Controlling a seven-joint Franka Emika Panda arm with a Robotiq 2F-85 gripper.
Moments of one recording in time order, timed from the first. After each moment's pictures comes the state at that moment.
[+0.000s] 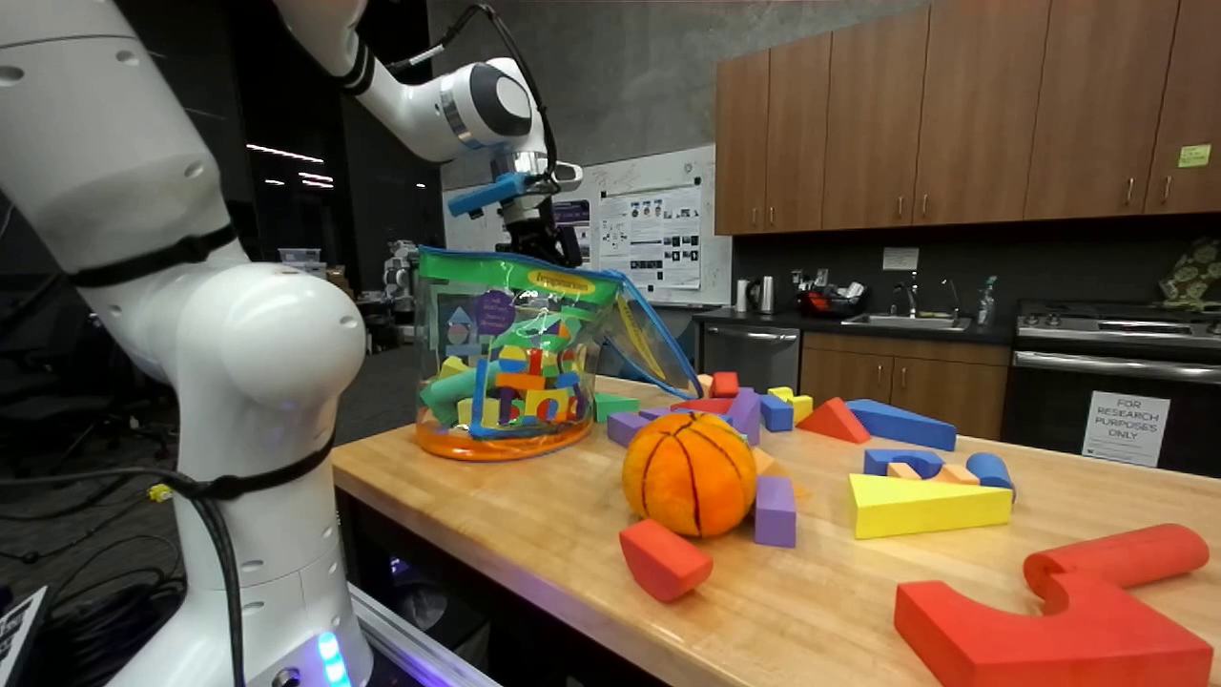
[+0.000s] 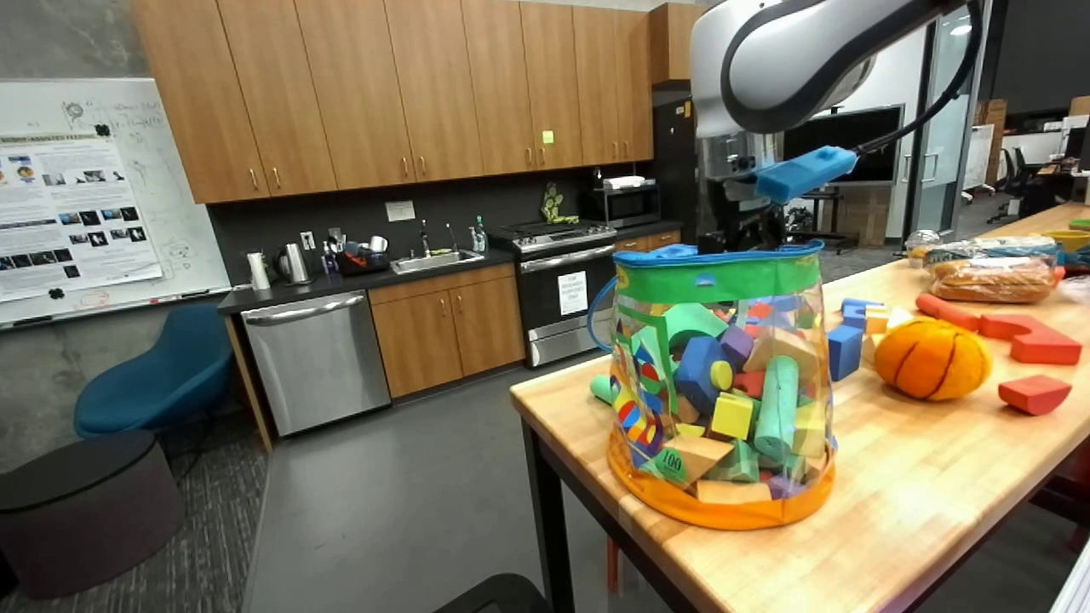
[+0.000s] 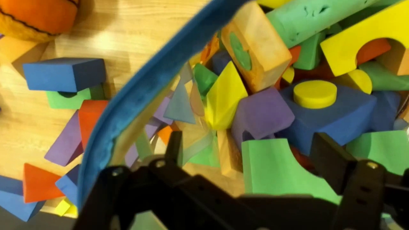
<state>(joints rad) 0.00 -0.43 0.14 -2.38 -0.11 1.95 0.18</state>
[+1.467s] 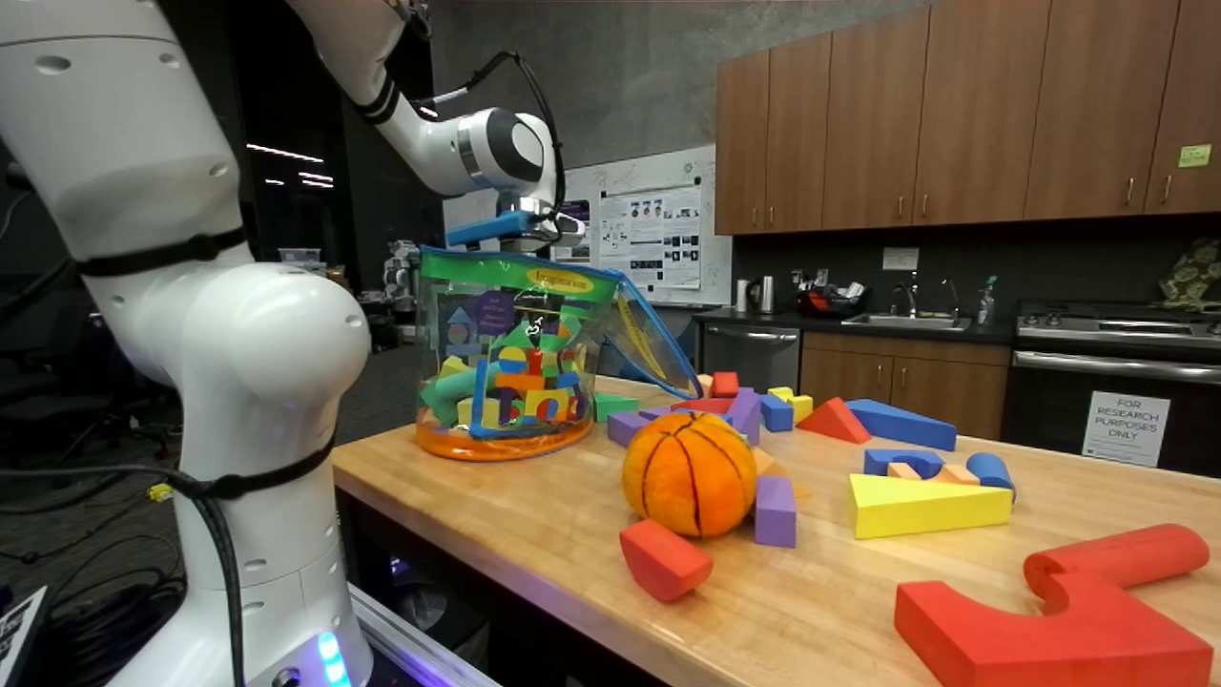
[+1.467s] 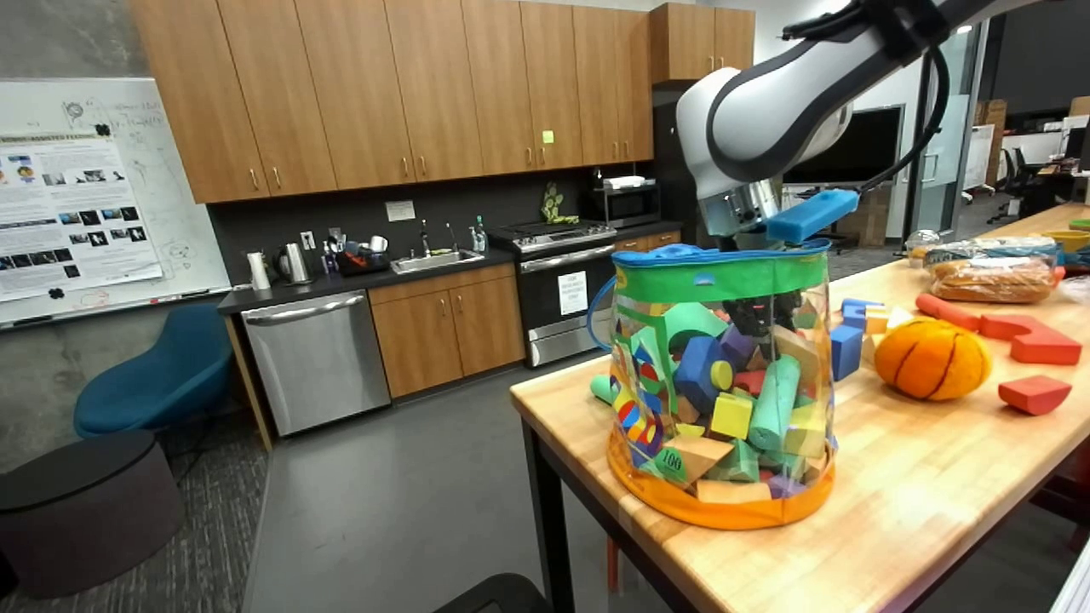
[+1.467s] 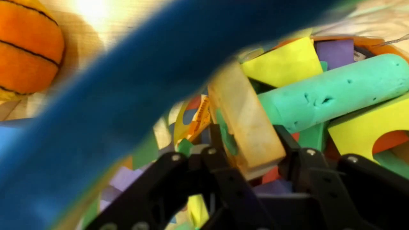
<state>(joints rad) 0.03 -0.33 0.11 -2.42 -0.08 1.84 0.13</state>
